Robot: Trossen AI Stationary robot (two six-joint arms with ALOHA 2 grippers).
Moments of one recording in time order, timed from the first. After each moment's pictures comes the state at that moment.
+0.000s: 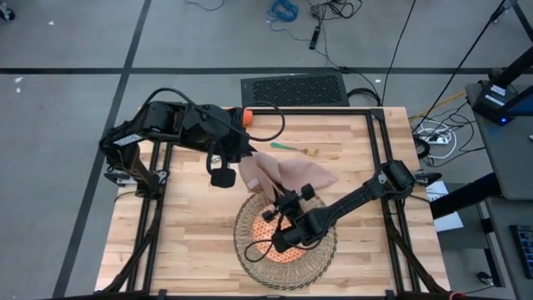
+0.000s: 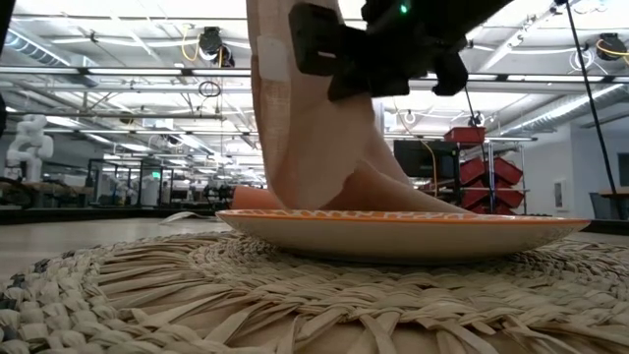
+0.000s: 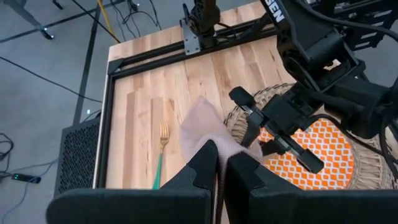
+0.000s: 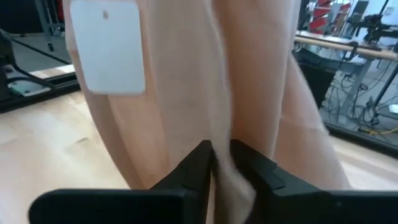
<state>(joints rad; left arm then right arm) -0.07 1.70 2.36 -1.34 -0.11 0.22 0.44 2.01 1.36 -0.45 1.35 1.04</state>
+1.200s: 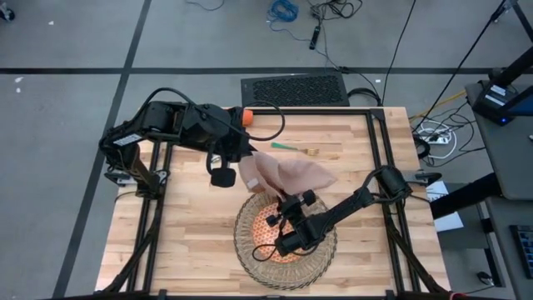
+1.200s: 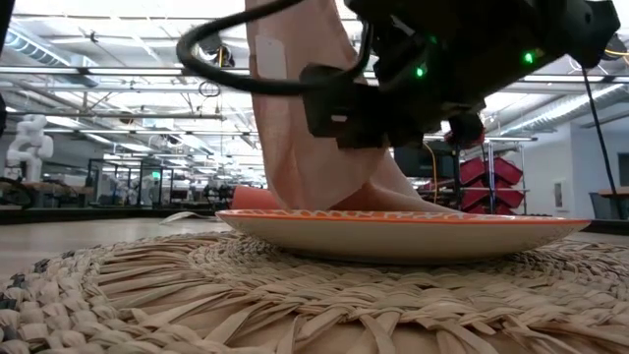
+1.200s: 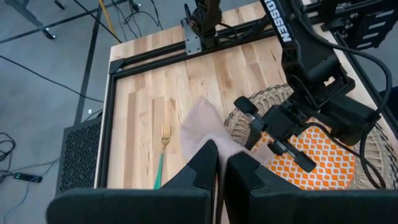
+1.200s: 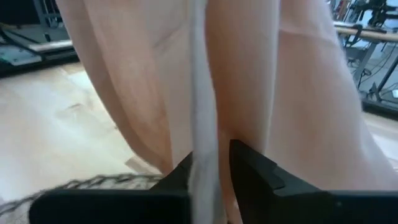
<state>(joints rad) -0.07 1.70 2.36 -1.34 -0.11 0.22 0.46 2.11 1.31 -0.46 1.33 1.21</state>
